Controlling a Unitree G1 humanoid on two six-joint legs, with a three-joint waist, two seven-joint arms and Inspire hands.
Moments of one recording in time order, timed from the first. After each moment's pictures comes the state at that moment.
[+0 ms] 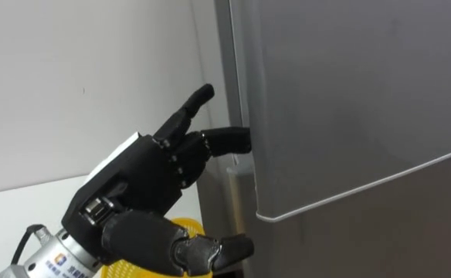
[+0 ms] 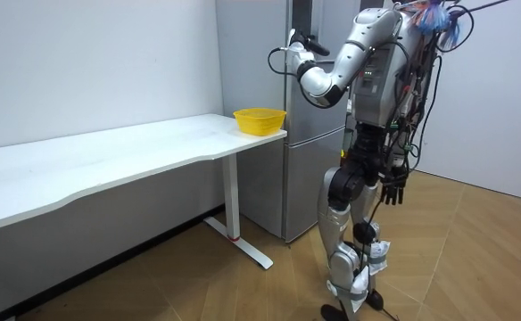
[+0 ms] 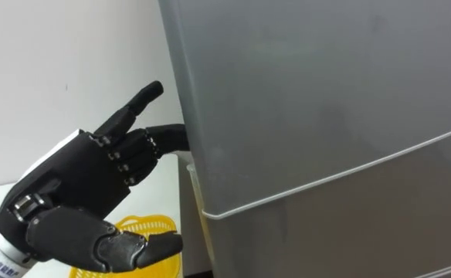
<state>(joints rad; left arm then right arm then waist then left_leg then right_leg) -0.13 0.45 0.04 -0.47 -0.69 0.21 -0.42 0.10 -0.31 -0.14 1.25 -0.44 0.22 0.18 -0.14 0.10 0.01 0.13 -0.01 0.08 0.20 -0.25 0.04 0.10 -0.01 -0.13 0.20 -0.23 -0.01</state>
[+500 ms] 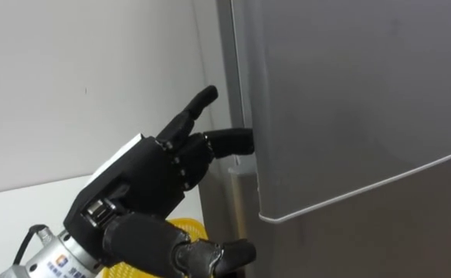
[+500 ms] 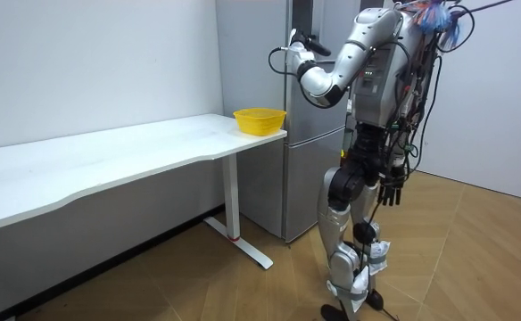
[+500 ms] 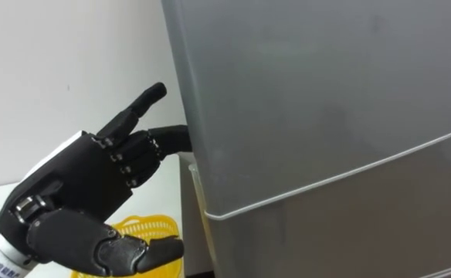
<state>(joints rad) -0.13 0.45 0.03 -0.47 -0.70 0.21 -0.45 0.09 -0.31 -0.12 1.24 -0.43 0.22 0.23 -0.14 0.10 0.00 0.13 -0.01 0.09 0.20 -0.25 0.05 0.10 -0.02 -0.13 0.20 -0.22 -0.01</state>
